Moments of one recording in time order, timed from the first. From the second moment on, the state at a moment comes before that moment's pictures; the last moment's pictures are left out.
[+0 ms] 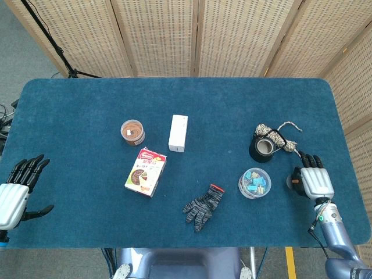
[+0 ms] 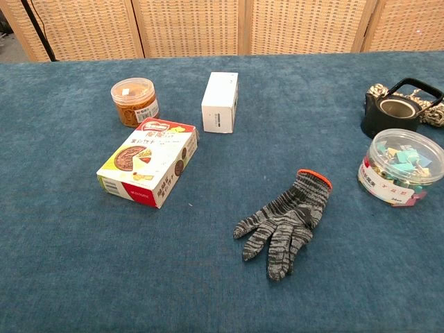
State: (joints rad) left arm -0.13 -0.96 0.01 -1.82 1.61 1.45 -0.04; right arm 0.42 -1.31 0.03 -1.36 -1.13 1.09 -0.21
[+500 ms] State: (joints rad) left arm -0.13 -0.96 0.01 -1.82 1.62 1.46 -0.04; right arm 0.40 -1.29 0.03 -1.39 -1.17 1.07 -0.21
